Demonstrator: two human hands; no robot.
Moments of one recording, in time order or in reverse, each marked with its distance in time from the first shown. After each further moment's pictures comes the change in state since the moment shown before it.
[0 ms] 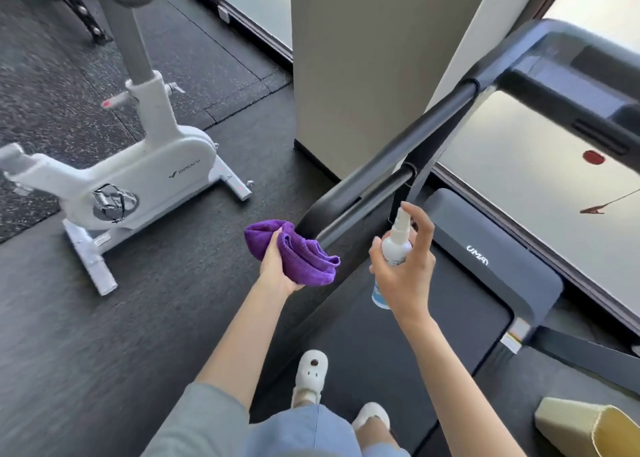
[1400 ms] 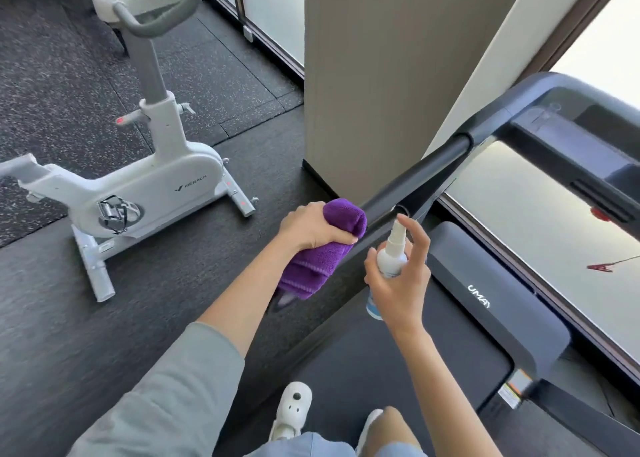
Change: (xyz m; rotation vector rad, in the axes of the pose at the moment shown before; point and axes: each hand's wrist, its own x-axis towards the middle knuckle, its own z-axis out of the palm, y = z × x) left_hand -0.001 0.062 0.151 1.636 -0.017 0.718; right_hand 0.092 0.009 -0.018 0.055 -0.056 -0.059
